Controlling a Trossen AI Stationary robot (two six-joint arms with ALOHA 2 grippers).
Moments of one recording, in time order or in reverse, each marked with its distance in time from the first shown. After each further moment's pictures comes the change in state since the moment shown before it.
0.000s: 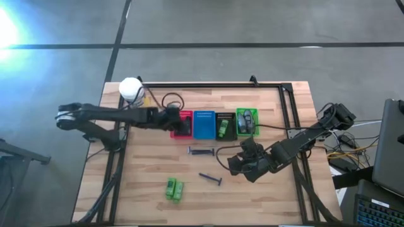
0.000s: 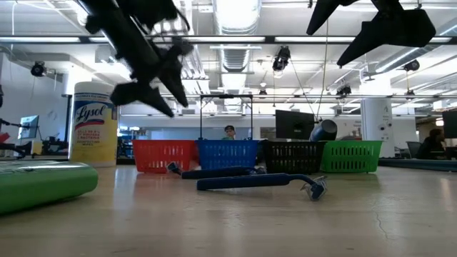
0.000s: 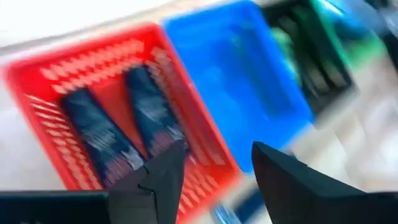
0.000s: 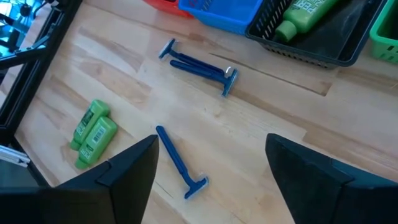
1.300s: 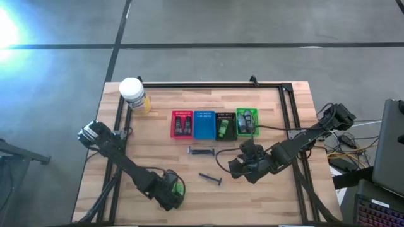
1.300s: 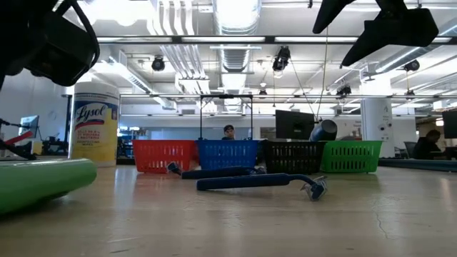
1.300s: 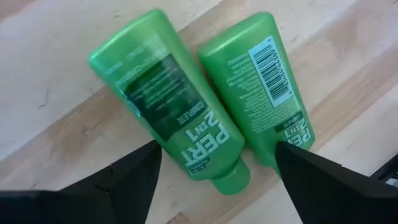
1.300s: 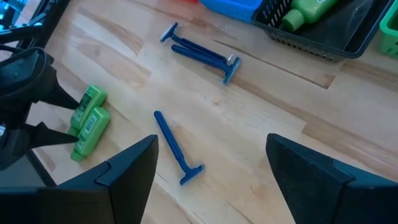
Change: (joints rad) left arm -0.826 0.467 0.255 -0.189 0.118 -0.735; right arm 0.013 0.003 0.000 0.000 -0.041 -0.057
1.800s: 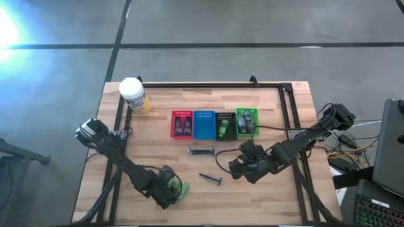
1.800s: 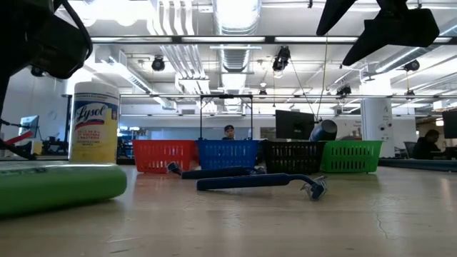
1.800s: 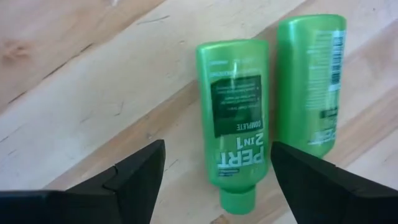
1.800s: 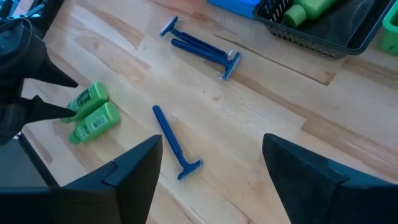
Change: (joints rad) left arm -0.003 -0.055 -0.015 -0.110 -0.057 -0.007; right arm 0.000 0.000 -0.002 -0.001 -0.015 -0.013
